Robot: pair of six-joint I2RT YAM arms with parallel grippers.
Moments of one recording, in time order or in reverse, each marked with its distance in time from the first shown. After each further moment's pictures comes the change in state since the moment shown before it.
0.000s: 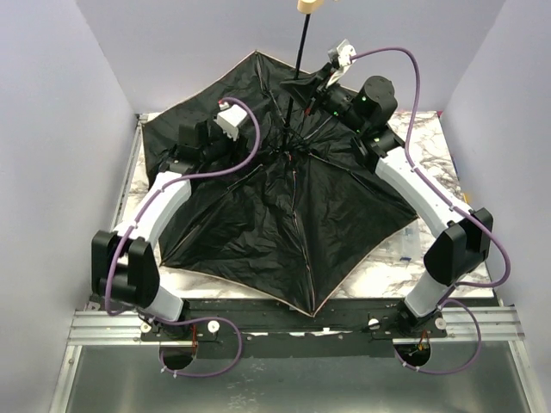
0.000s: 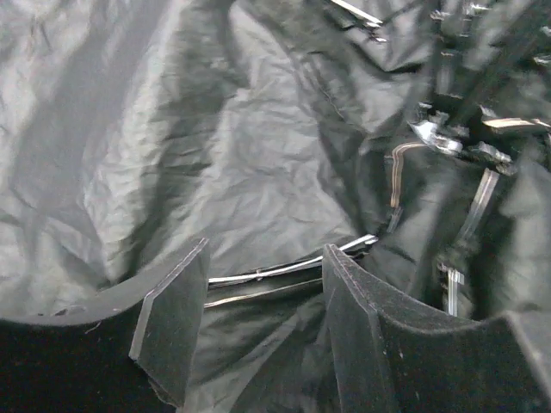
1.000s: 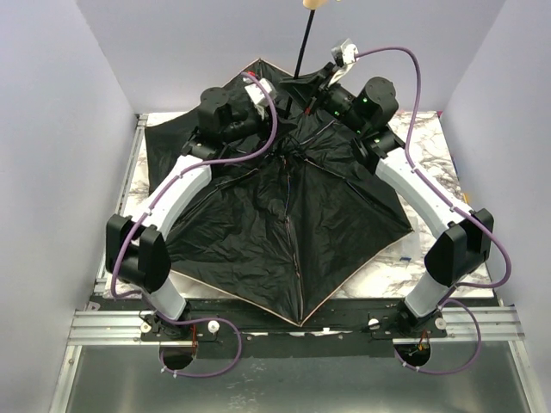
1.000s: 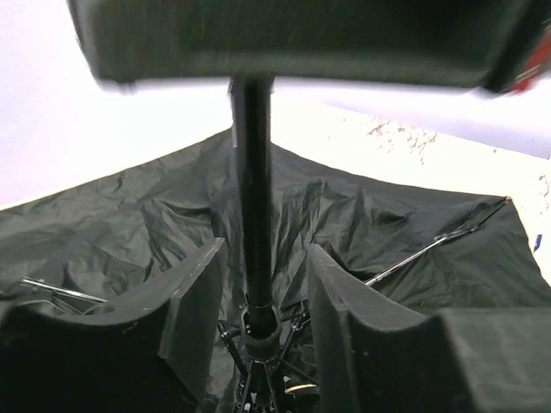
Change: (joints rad) left arm -0.123 0.153 0.270 0.269 0.348 -0.247; right arm 0.001 -0.010 -0.014 0.022 -0.004 0.079
